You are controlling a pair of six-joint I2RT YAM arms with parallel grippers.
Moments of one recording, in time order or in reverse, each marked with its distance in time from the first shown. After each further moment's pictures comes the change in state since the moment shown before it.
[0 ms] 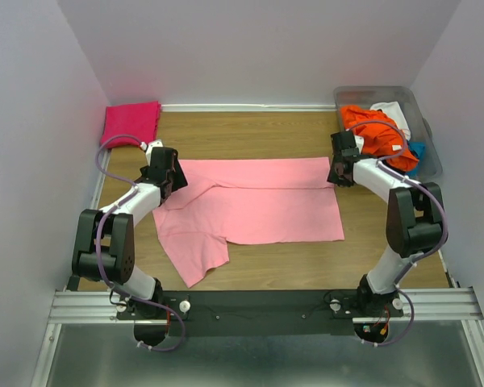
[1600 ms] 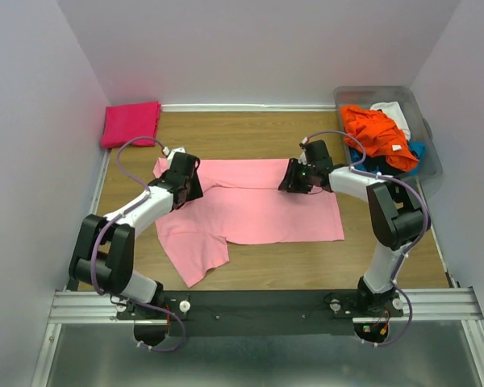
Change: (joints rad) left arm -0.178 -0.080 -0.009 -0.157 0.014 -0.073; right arm 0.186 0.105 -0.045 0.286 -0.567 0.092
